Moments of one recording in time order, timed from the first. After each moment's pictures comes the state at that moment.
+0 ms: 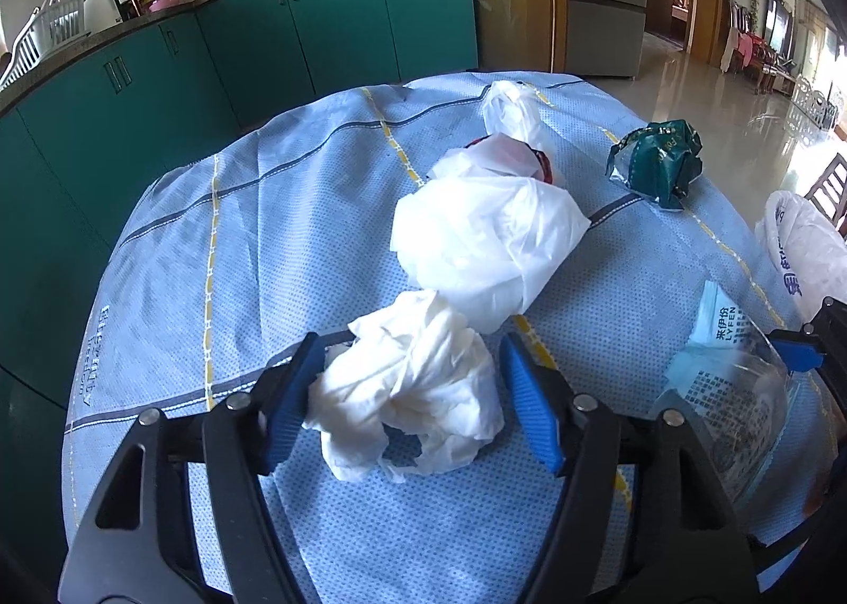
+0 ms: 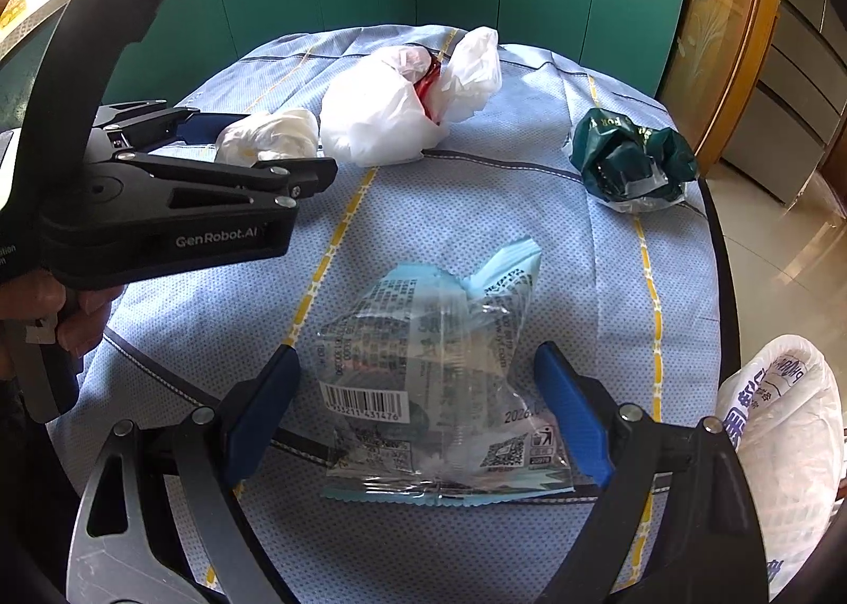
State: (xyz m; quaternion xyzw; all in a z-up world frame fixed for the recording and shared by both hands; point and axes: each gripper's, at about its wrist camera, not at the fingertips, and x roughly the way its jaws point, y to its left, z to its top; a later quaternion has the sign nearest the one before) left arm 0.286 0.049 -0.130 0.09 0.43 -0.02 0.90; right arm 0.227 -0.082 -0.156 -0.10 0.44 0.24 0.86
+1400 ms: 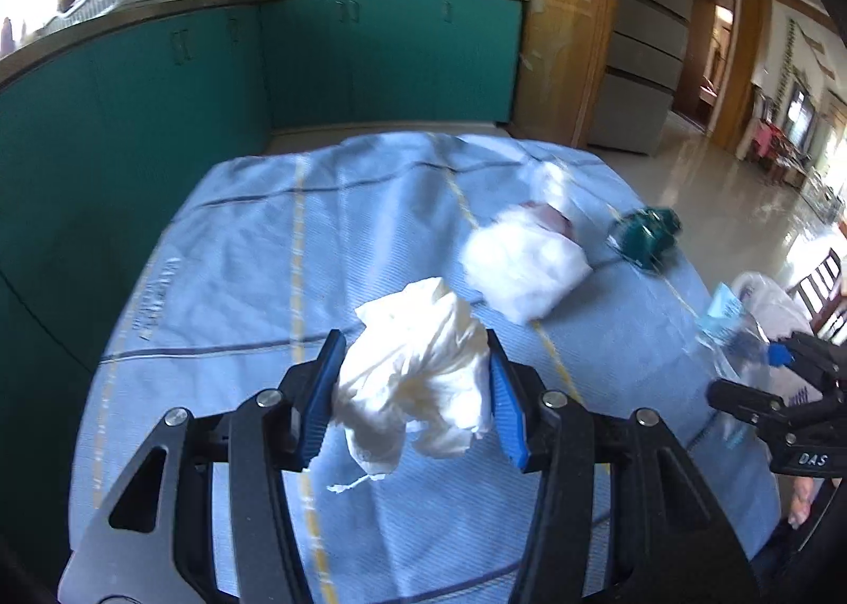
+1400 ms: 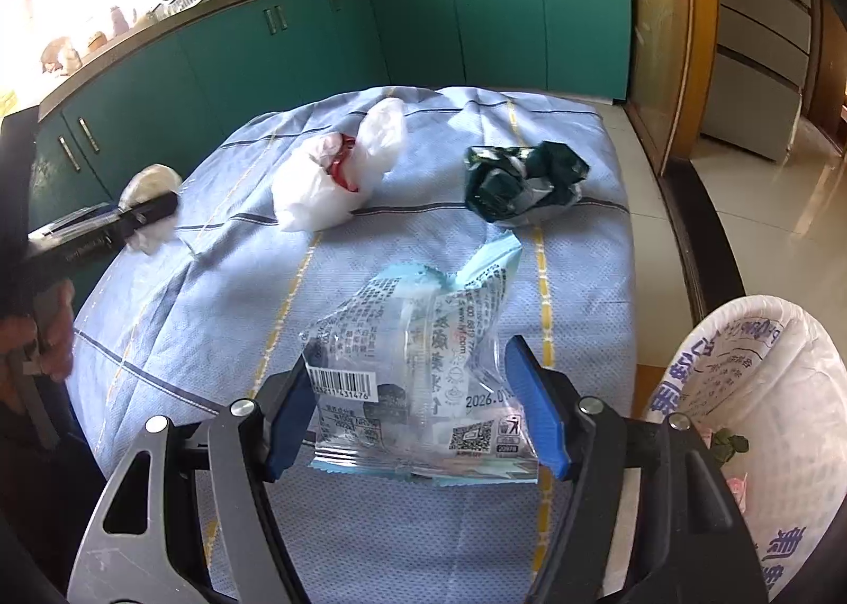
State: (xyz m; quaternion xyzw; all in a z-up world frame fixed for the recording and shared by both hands) left arm 0.231 0.093 -0.088 0.00 0.38 0.00 0.92; right arm 0.215 -0.156 -0.122 -0.01 0.41 0.24 0.88
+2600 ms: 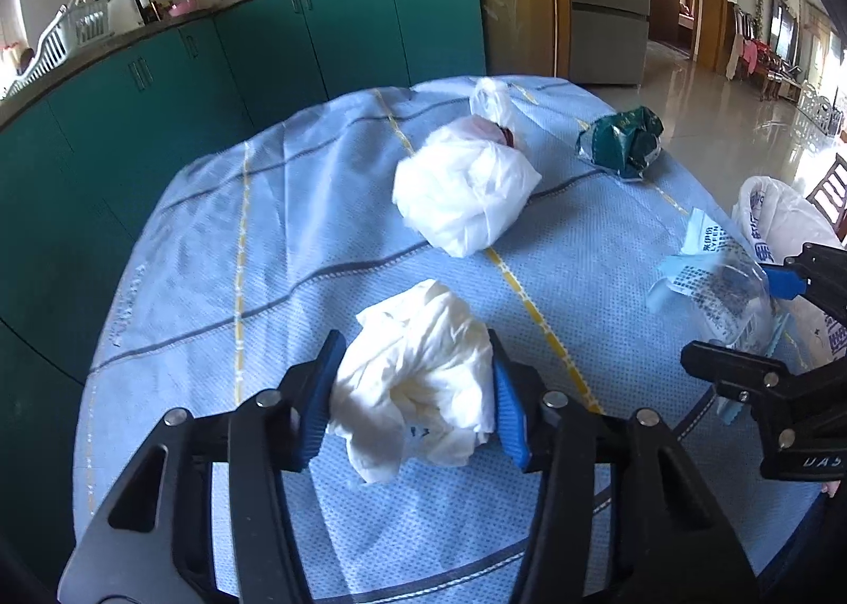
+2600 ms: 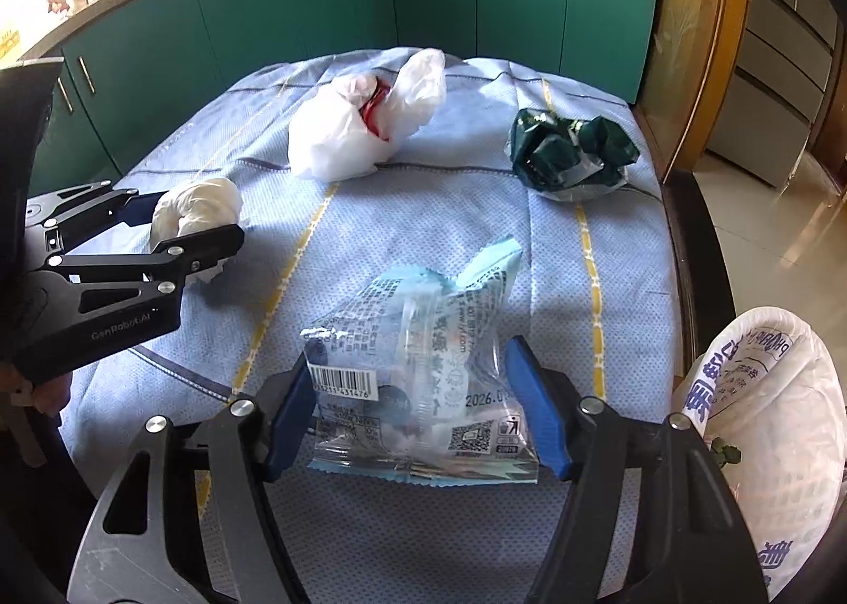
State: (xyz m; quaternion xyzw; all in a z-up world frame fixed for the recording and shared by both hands) left arm 0.232 0.050 -0.116 0.09 0.41 -0.01 0.91; right arm 0.211 -0.125 -0.141 -0.06 0.42 0.23 0.87
